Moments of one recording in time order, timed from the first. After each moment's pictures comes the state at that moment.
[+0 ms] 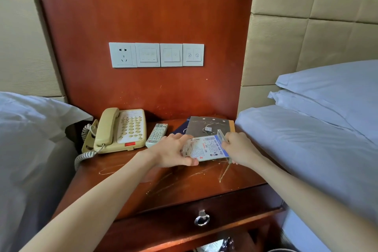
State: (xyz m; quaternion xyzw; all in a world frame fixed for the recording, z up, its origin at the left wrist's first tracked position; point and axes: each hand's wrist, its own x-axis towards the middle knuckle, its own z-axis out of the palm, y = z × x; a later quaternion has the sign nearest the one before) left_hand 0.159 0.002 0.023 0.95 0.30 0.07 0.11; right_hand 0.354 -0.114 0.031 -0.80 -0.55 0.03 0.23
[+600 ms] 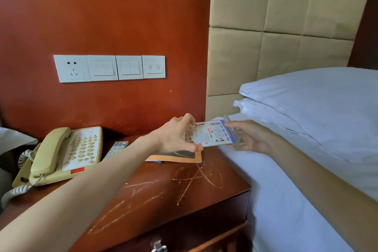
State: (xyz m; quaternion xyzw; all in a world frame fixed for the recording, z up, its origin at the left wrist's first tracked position) left_hand 0.280 -0.018 0.088 0.96 0.18 0.18 0.12; right_hand 0.488 -0.156 0.089 -0.67 -0.36 0.38 0.52
